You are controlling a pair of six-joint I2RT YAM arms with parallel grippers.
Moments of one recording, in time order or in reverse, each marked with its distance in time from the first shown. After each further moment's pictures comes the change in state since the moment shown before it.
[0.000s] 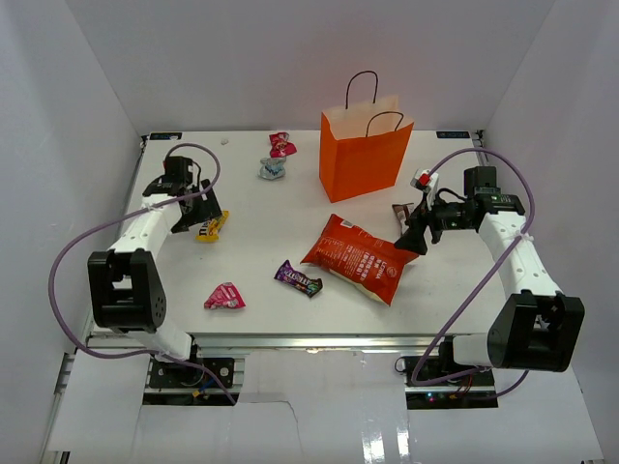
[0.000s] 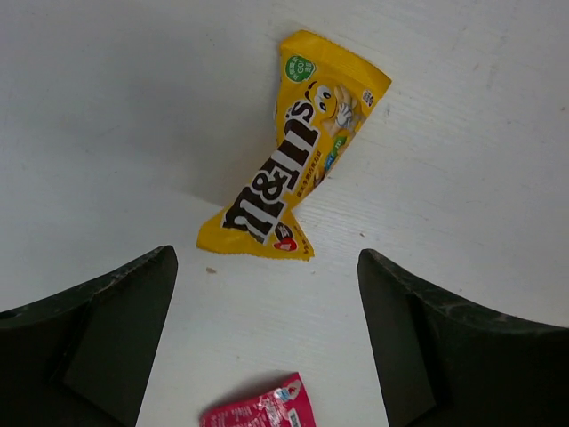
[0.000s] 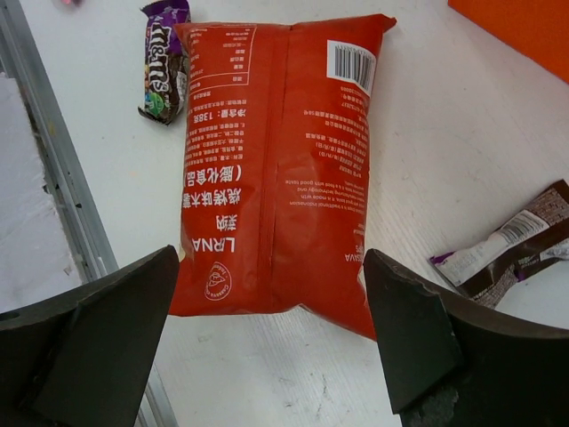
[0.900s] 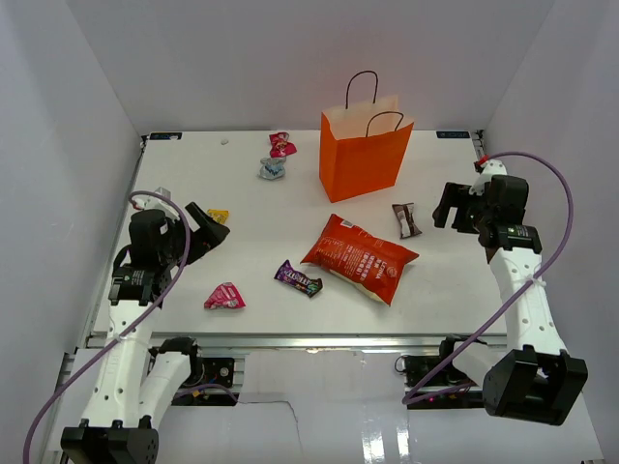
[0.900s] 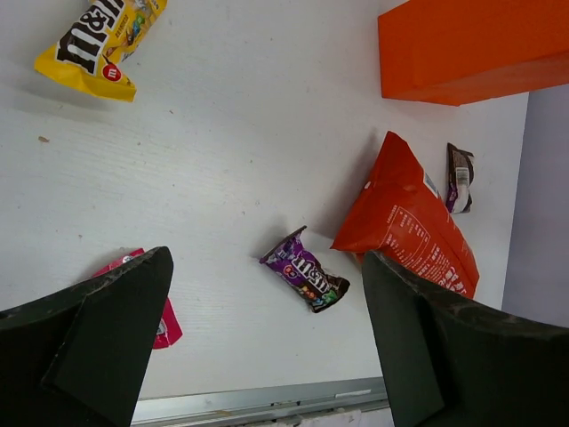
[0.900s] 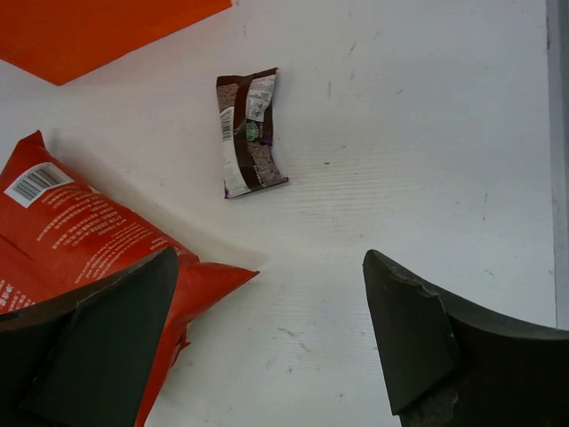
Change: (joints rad) left arm -0.029 -0.805 -0.351 -0.002 0.297 -0.274; right arm -0.076 -0.270 -0.150 0.354 0.788 0.856
